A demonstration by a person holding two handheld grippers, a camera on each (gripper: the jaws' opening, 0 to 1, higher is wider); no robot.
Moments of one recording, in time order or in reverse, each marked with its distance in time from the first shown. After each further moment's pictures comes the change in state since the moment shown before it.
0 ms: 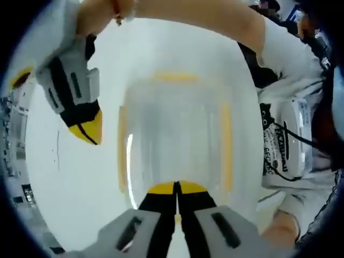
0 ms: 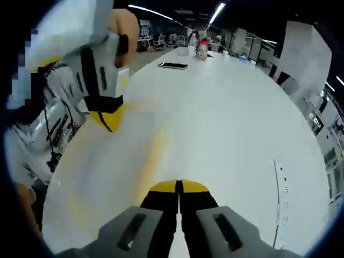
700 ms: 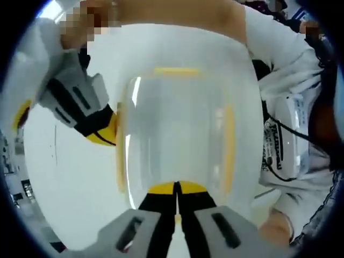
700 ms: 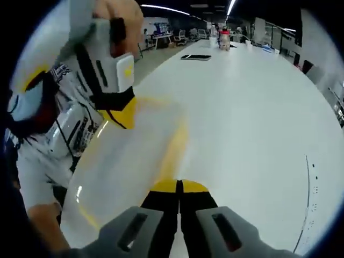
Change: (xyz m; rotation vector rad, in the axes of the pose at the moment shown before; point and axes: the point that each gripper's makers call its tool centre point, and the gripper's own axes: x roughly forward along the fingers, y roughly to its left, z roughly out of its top) left arm 0.000 0.006 -0.005 -0.039 0.068 -0.030; right arm 0.030 0.015 0.001 0.186 0.102 0.228
